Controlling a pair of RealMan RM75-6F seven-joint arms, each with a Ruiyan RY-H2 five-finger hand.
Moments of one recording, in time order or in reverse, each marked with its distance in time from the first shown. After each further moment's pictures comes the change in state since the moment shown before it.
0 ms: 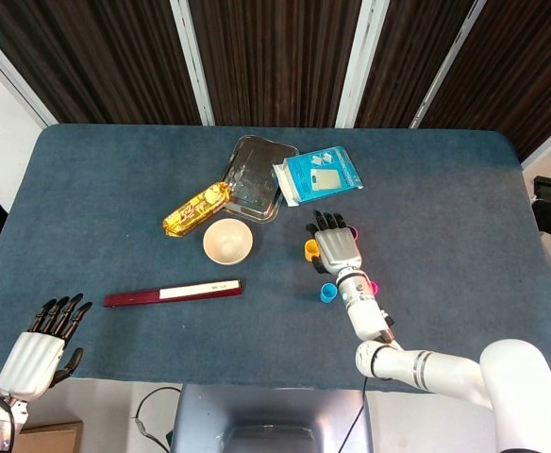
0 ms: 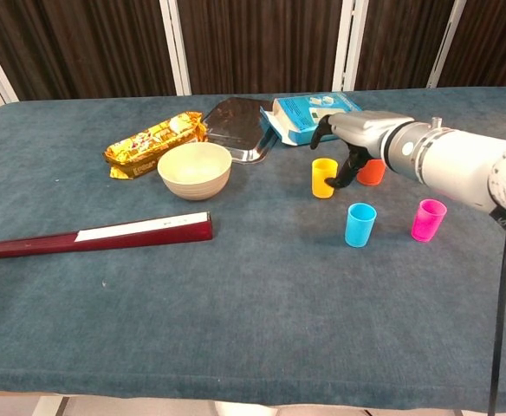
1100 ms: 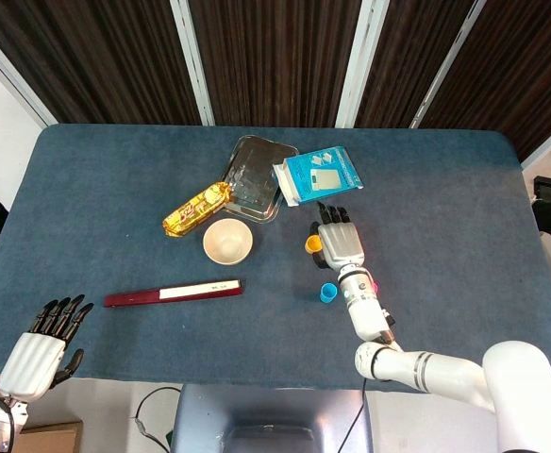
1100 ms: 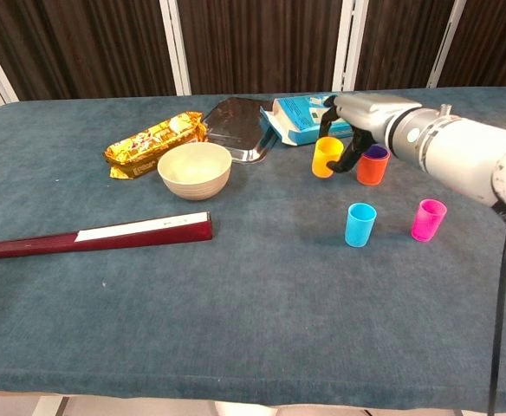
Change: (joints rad) left arm -0.001 0.003 0.006 0.002 0.012 0.001 -0.004; right arm -0.021 0.015 0.033 -0.034 -0.041 0.074 0.040
